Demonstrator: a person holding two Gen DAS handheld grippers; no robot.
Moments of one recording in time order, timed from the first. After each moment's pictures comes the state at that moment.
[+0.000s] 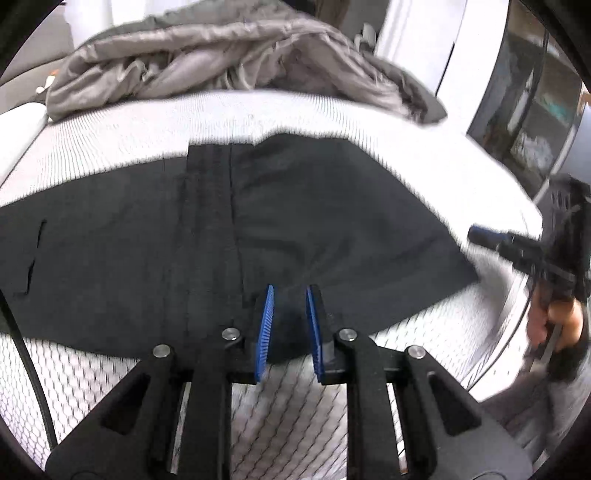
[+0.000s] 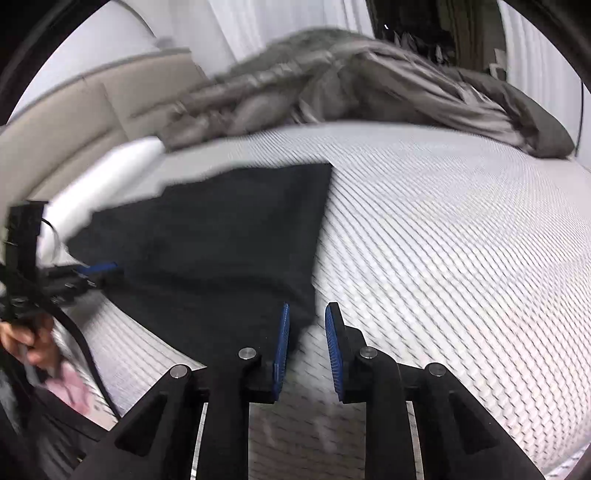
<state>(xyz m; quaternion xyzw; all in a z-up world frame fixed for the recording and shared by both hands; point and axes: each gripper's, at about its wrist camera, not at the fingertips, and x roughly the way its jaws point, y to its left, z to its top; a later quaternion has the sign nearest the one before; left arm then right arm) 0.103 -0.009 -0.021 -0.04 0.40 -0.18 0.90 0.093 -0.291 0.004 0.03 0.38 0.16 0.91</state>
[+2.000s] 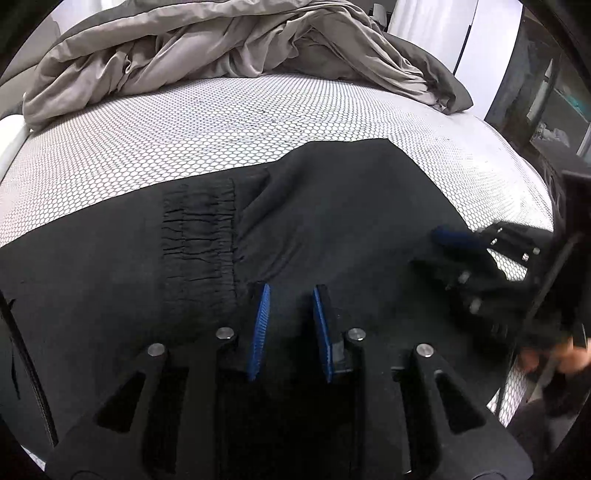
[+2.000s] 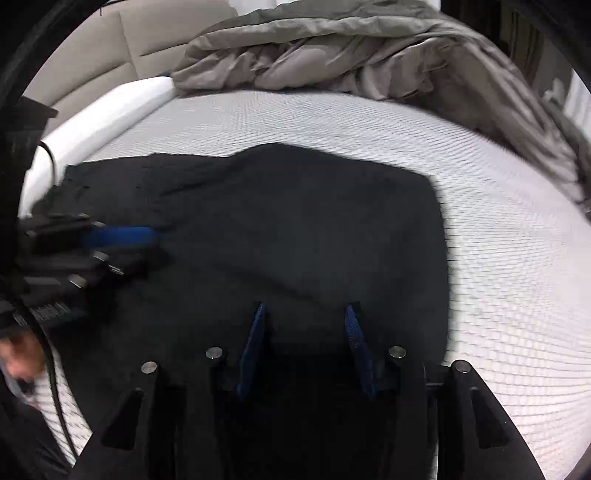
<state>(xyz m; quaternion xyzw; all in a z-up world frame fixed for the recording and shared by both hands) 0.219 -0.030 -0.047 -0.01 0.45 -0.17 0.88 0.221 -0.188 -0.042 -0.10 0.44 0.14 0.88</state>
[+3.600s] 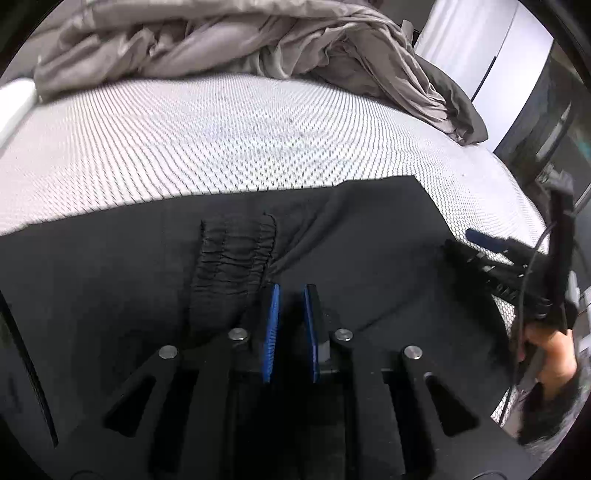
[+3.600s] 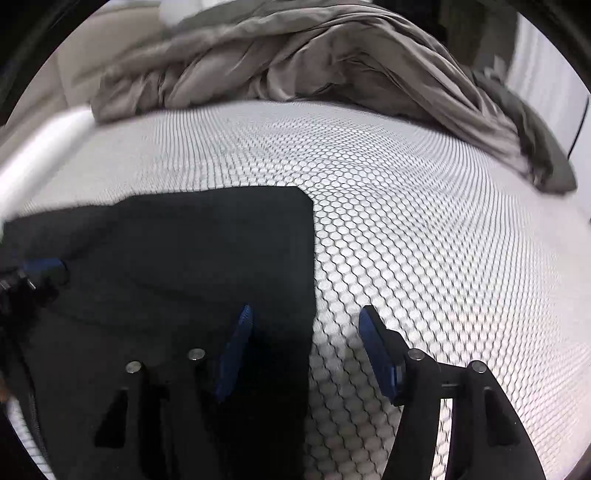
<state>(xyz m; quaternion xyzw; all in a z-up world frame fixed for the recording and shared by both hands) 0.247 -0.007 -0.031 -0.07 0.45 -0.14 0.88 0.269 -0.247 -0.013 -0.06 0.43 0.04 0.90</state>
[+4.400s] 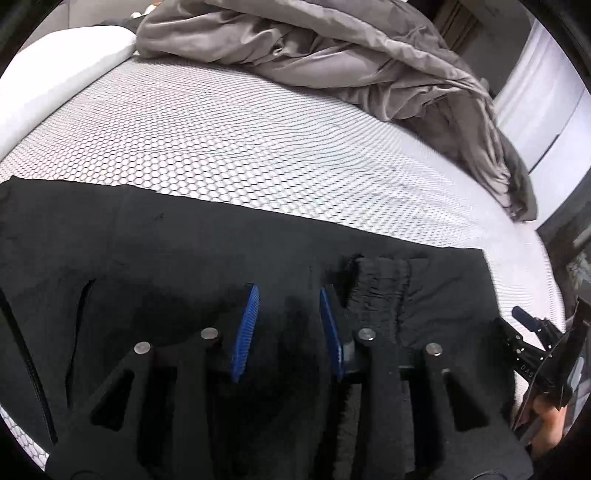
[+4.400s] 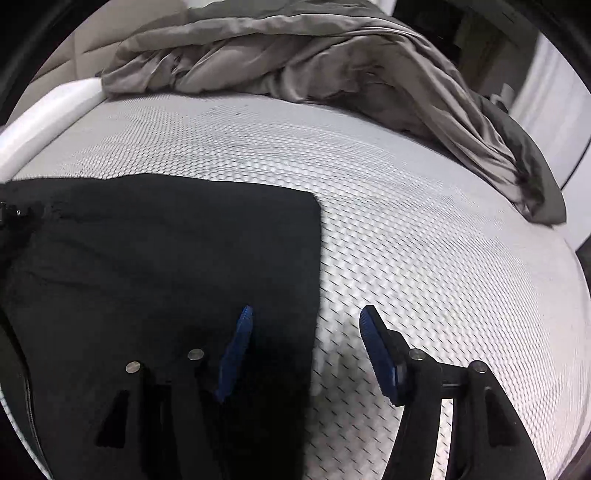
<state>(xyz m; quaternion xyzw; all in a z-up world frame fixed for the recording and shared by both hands) 0.245 0.083 -0.036 -0.19 0.44 -0.03 0.88 0.257 -0.216 -0.012 -0.13 0.44 0.03 0.89</state>
